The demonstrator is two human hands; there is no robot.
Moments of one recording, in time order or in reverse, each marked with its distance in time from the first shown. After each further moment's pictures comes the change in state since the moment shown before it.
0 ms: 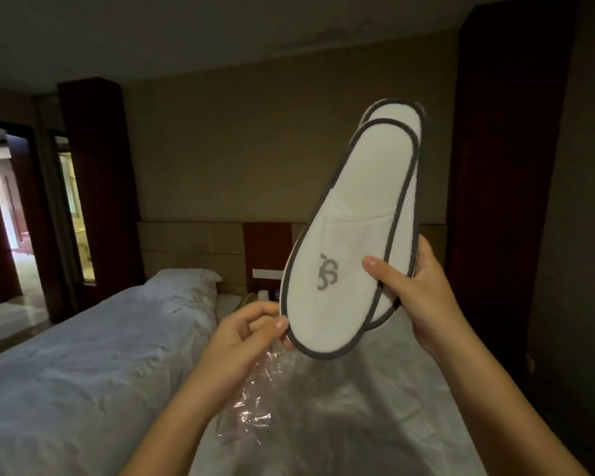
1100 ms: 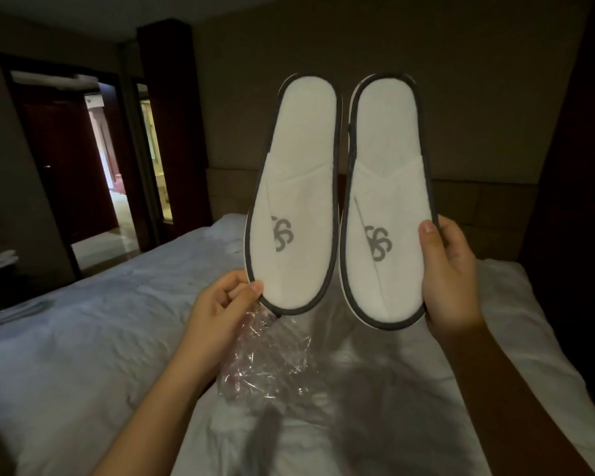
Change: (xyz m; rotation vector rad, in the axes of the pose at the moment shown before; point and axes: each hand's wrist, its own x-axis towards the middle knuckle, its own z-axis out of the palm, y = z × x) left_hand -0.087 0.005 -0.053 0.125 0.418 -0.098; right_hand -0.046 0.035 0.049 0.039 0.030 0.014
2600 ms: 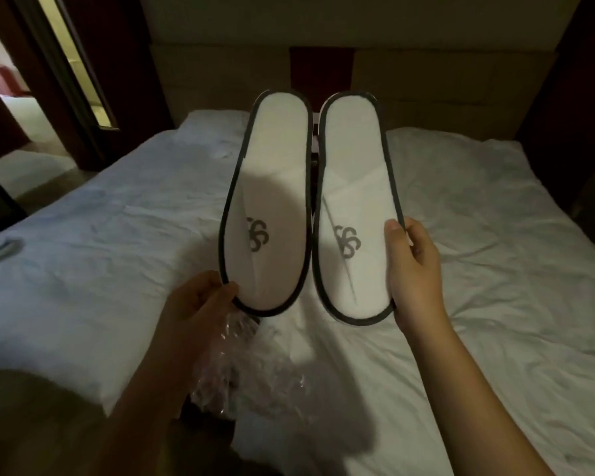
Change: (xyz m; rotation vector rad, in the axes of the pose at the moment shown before) left_hand -0.002 -0.144 -0.401 0.201 -0.071 -0.341; right_hand -0.211 0.143 0.360 -0.221 0.240 0.355
